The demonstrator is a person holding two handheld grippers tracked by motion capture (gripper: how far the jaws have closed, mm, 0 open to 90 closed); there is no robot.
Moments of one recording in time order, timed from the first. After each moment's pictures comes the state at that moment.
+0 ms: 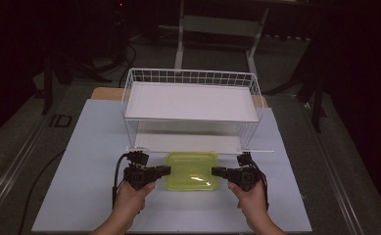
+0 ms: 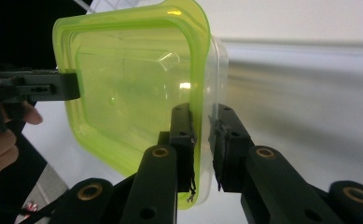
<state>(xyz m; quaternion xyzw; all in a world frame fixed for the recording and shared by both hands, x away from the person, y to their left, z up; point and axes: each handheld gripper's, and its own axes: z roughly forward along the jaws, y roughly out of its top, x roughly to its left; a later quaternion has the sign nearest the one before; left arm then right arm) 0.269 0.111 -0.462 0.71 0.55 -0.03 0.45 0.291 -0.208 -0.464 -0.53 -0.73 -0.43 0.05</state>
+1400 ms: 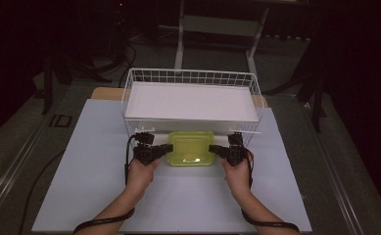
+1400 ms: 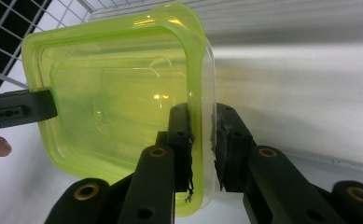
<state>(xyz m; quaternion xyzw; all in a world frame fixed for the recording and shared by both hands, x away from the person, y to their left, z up) 0.352 0.107 -0.503 0.69 0.55 0.02 0.47 0.370 -0.191 -0.493 -0.57 -0.71 -0.42 -0.03</state>
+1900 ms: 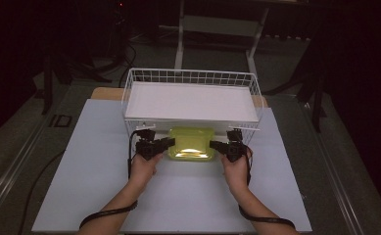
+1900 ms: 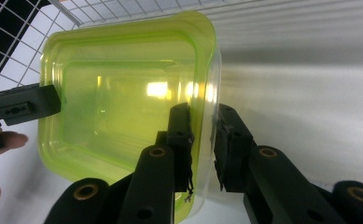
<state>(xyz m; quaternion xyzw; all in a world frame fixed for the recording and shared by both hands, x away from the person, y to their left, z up) 0.372 0.106 -0.515 0.69 0.52 0.05 0.50 0.381 -0.189 -0.491 -0.58 -0.70 -0.41 -0.05</state>
